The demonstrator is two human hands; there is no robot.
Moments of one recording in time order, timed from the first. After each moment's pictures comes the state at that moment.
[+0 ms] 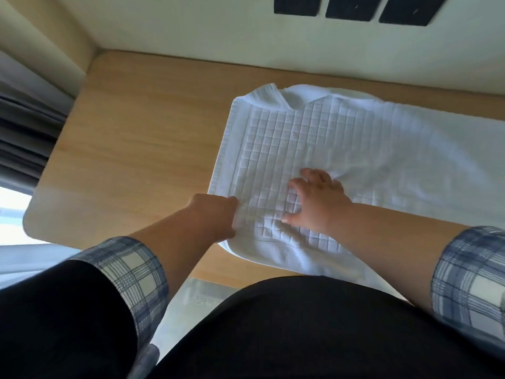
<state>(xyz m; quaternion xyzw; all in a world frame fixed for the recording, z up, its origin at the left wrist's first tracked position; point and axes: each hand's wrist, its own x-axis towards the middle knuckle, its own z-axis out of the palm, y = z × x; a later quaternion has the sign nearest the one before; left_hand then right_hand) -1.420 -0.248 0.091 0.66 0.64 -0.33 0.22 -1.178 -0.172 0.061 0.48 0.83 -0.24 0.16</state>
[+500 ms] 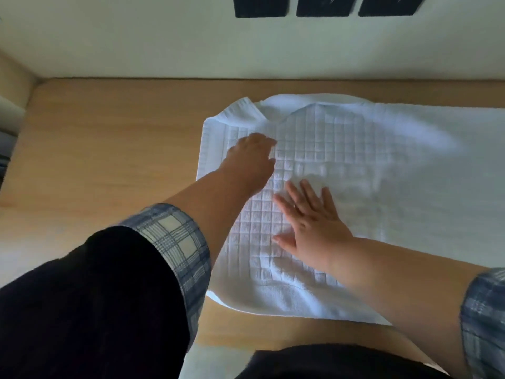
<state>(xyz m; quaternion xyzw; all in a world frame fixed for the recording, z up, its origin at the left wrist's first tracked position) -1.371 -0.081 0.062 0.72 0.65 0.04 0.24 -1.179 -0.178 0.018 0.48 0.85 -0.19 0.11</state>
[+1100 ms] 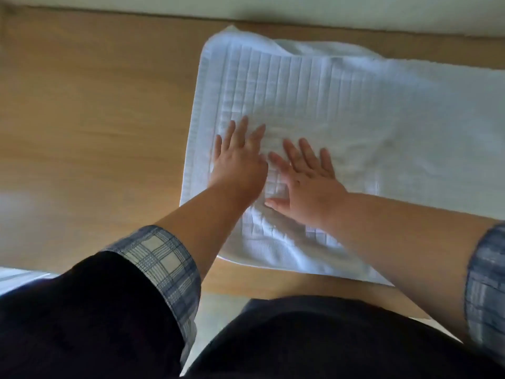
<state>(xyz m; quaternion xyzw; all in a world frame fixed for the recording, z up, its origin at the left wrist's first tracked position) -1.358 -0.181 0.039 0.65 0.72 0.06 0.22 -1.182 -0.175 0.023 0.48 0.84 -0.22 0.12</state>
